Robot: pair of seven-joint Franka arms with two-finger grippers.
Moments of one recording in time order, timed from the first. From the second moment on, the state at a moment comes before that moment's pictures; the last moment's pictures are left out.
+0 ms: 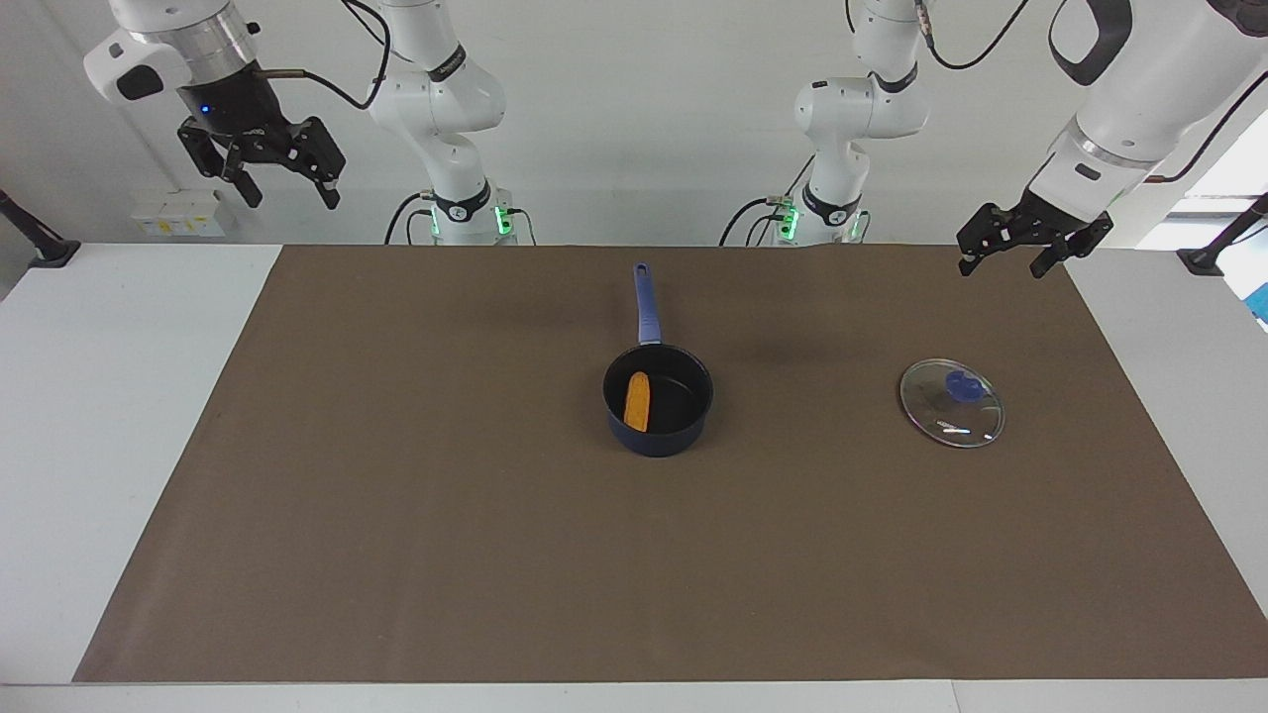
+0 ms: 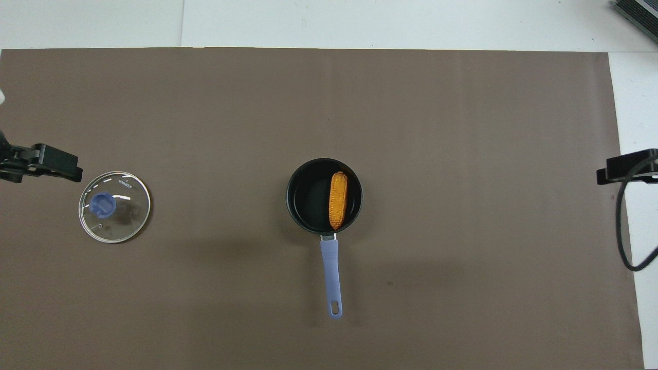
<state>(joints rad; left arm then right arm) -0.07 0.00 0.03 -1.56 -0.03 1.49 0.04 0.04 -0.07 -0.11 -1.45 0.03 1.39 0.03</state>
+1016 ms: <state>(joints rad) -0.07 -0.01 0.03 -1.51 -0.02 1.40 0.05 0.06 -0.07 -0.09 -1.53 -0.03 1.47 -0.01</state>
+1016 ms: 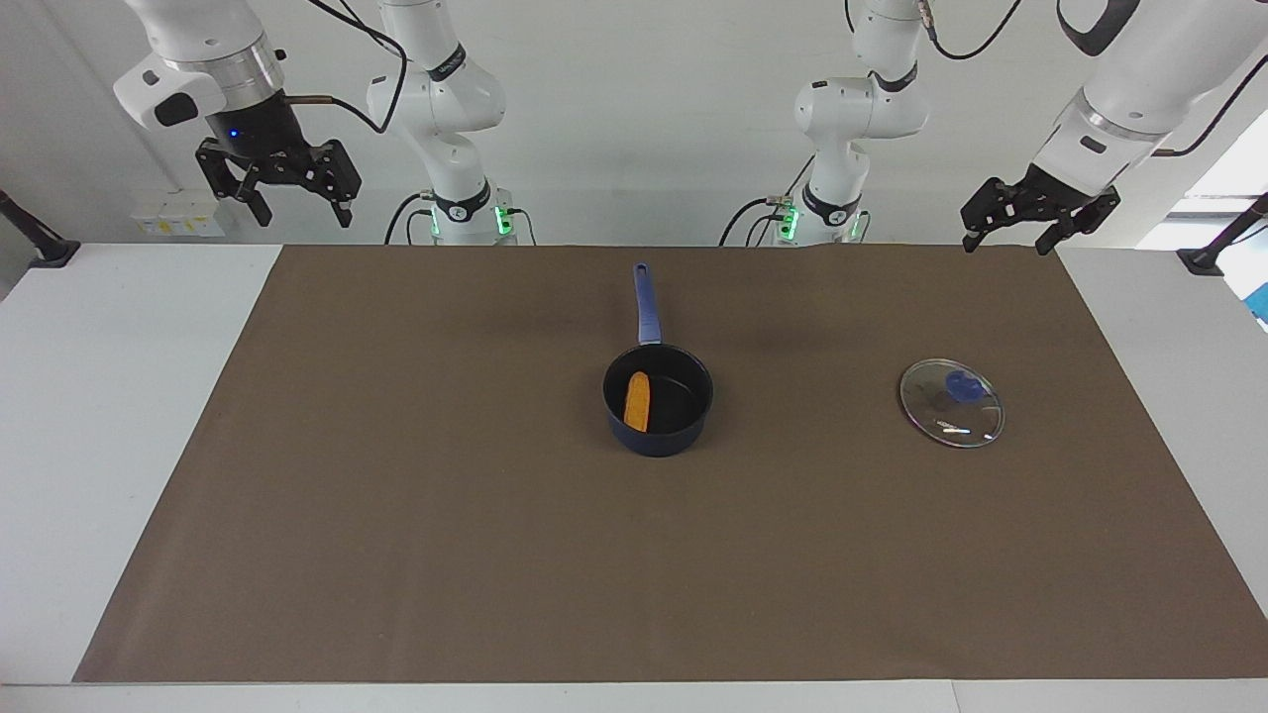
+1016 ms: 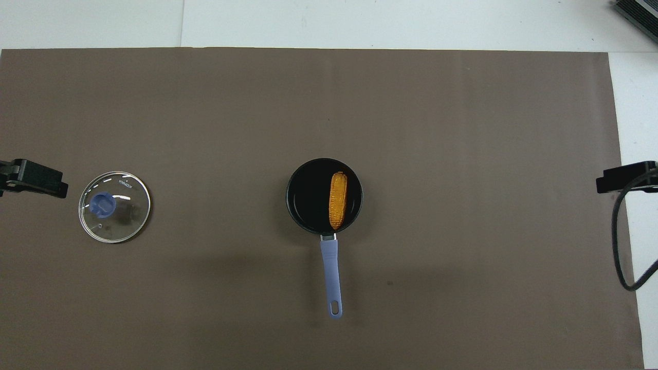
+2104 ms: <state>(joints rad) -0.07 -0.01 0.03 -1.51 -0.02 1.40 0.05 0.06 -0.09 -0.09 -1.56 -0.02 1.47 -0.01</state>
